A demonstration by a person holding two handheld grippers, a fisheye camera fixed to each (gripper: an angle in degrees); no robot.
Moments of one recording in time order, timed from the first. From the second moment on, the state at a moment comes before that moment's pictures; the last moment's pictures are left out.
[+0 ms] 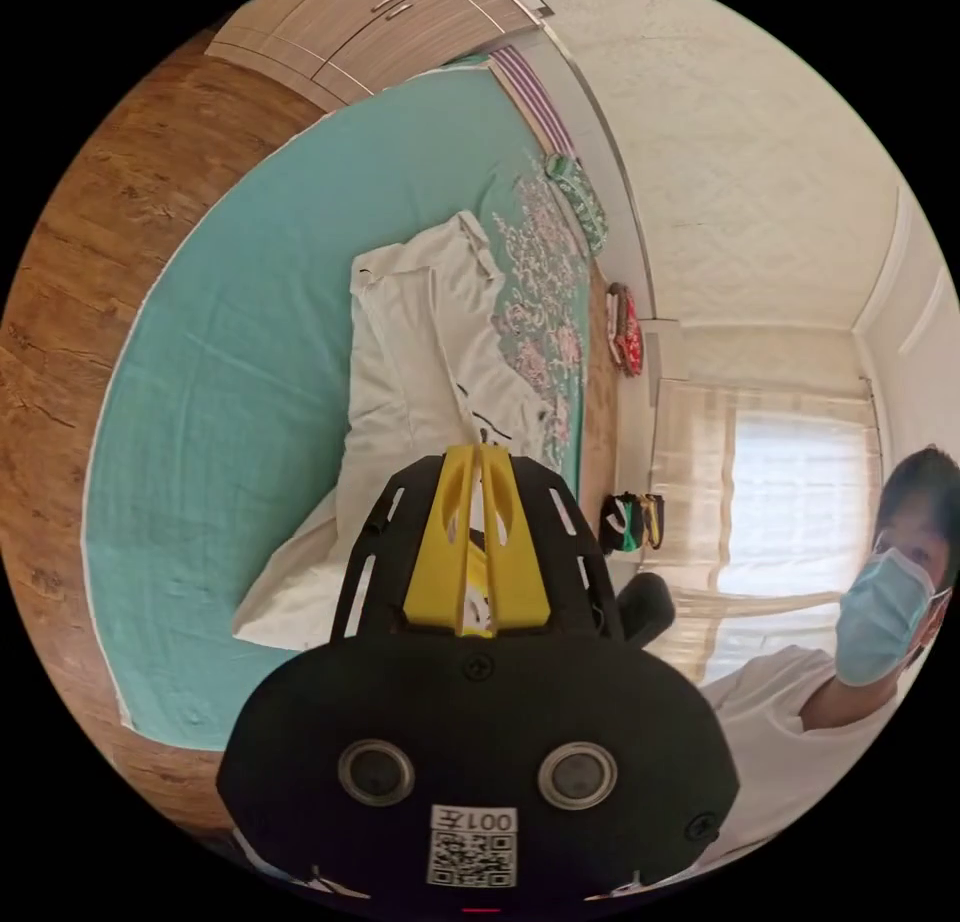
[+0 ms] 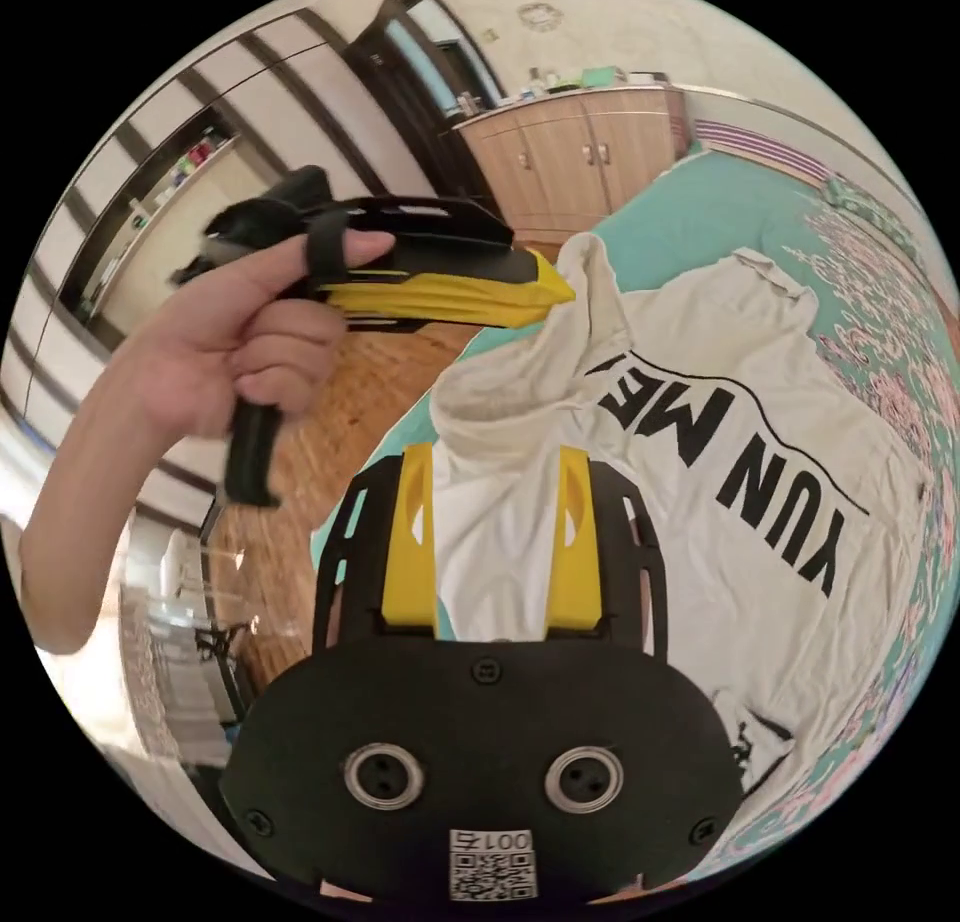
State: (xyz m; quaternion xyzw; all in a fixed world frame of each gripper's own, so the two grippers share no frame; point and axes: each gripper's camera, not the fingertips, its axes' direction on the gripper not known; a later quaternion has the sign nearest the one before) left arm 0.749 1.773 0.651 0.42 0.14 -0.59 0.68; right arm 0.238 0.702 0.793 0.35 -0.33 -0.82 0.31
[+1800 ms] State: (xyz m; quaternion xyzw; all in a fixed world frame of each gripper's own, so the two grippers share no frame) left arm 0.767 1.013 0.642 0.03 0.50 0.09 0.86; right arm 0.510 0.178 0.820 0.21 -0.37 -0.88 0.23
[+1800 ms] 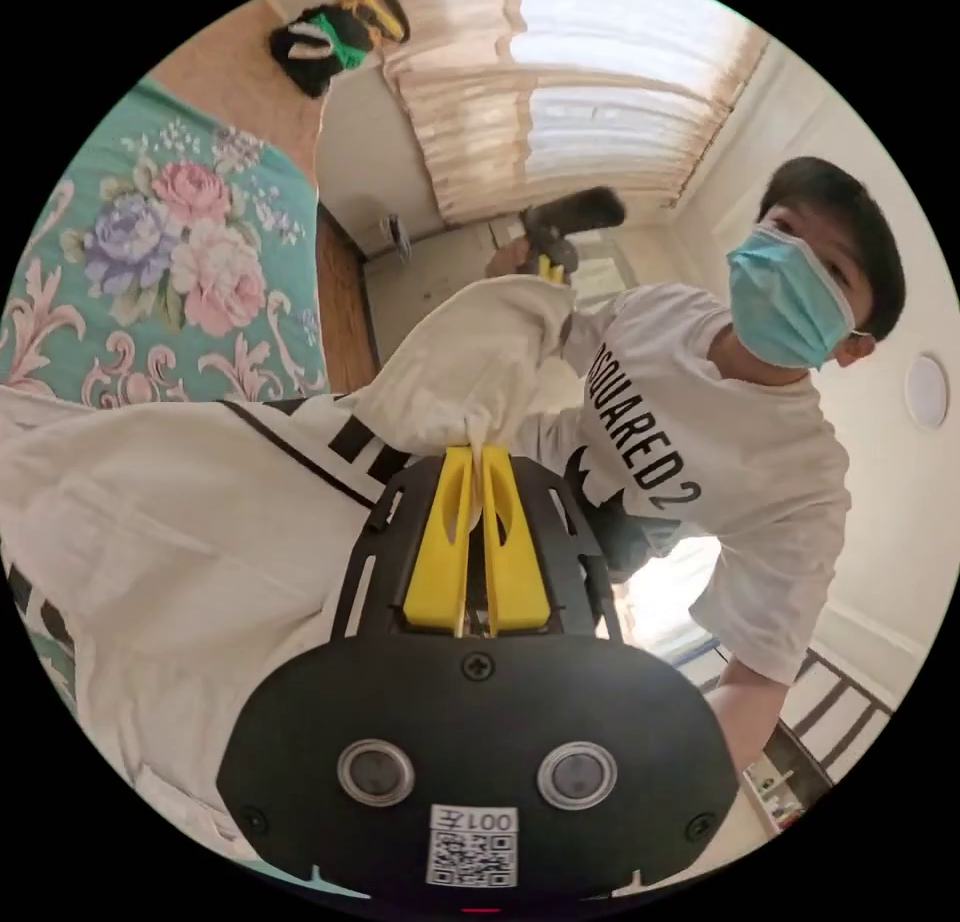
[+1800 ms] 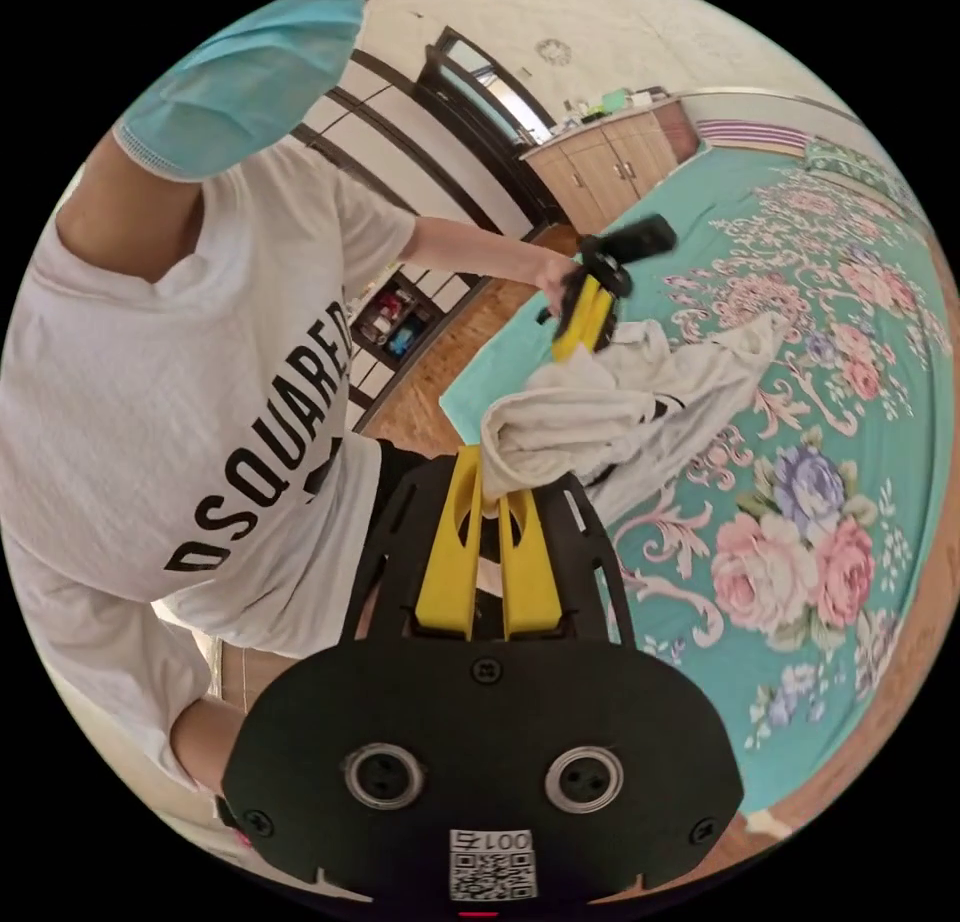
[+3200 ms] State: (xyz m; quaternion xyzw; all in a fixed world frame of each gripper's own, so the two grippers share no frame) left arm 1.059 0.961 0.626 -0.11 -0.08 -0.28 0.95; right arm 0.322 0.108 0.881 0.17 -0.14 -0.84 0.50
